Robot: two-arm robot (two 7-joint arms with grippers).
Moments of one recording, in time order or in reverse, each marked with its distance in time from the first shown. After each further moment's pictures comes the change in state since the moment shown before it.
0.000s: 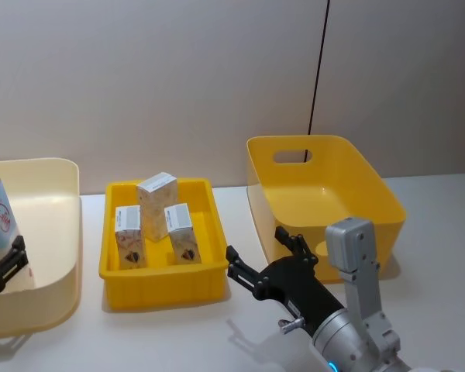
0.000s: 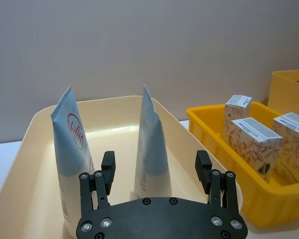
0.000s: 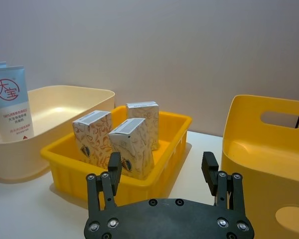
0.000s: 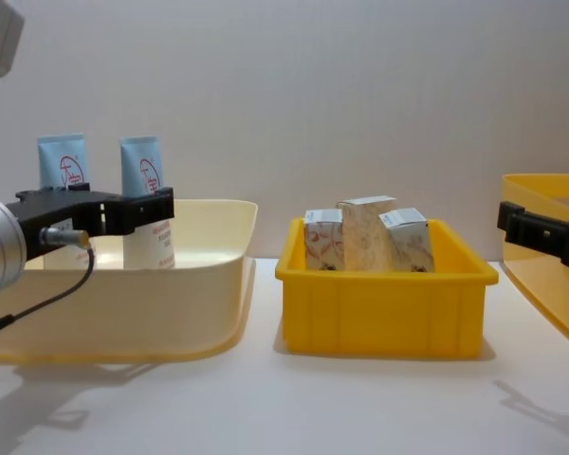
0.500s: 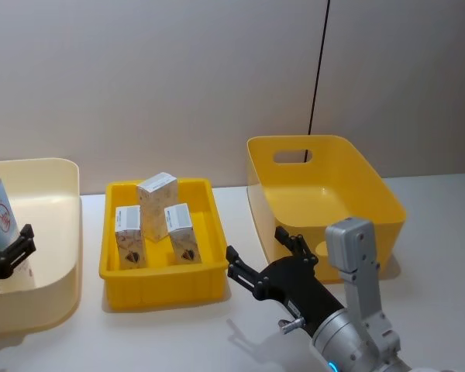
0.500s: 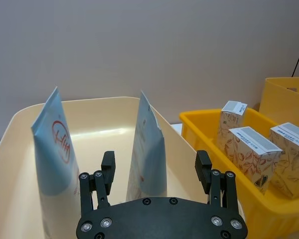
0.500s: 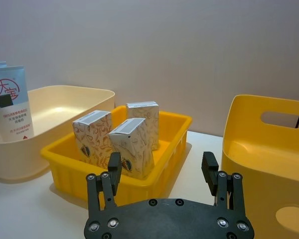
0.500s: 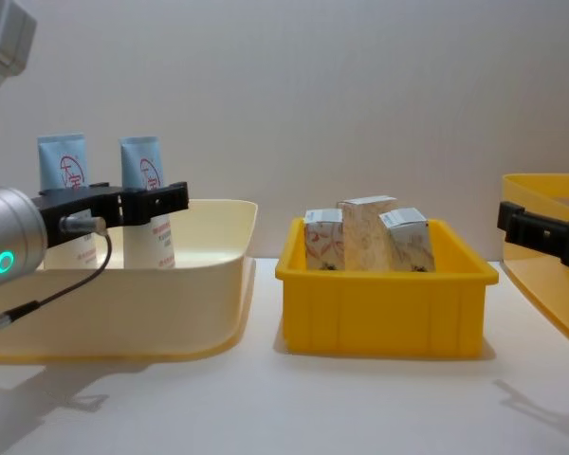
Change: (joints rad) left arm -0.081 -0.037 -0.011 0.098 -0.044 0.017 -0.072; right arm 0.000 0.000 0.000 0.000 0.000 0.000 0.000
